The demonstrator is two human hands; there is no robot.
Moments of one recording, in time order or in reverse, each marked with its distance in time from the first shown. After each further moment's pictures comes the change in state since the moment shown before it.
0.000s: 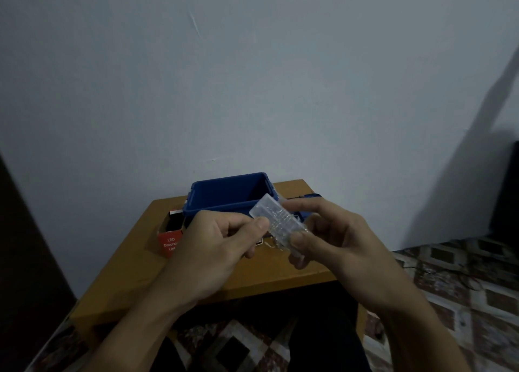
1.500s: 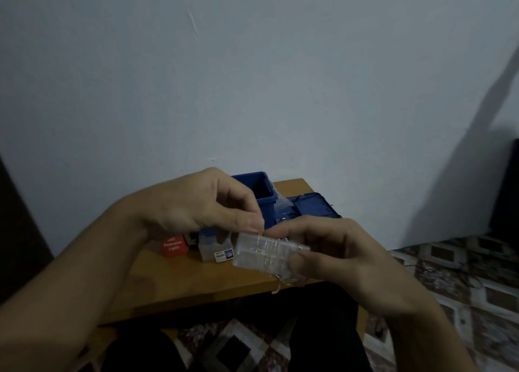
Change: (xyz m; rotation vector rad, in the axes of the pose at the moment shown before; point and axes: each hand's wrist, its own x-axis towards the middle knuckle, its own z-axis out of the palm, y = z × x) left_hand 0.048 0.038 -0.054 0.120 -0.605 -0.066; right_hand -0.004 -0.003 -0.005 0.147 -0.263 0.023
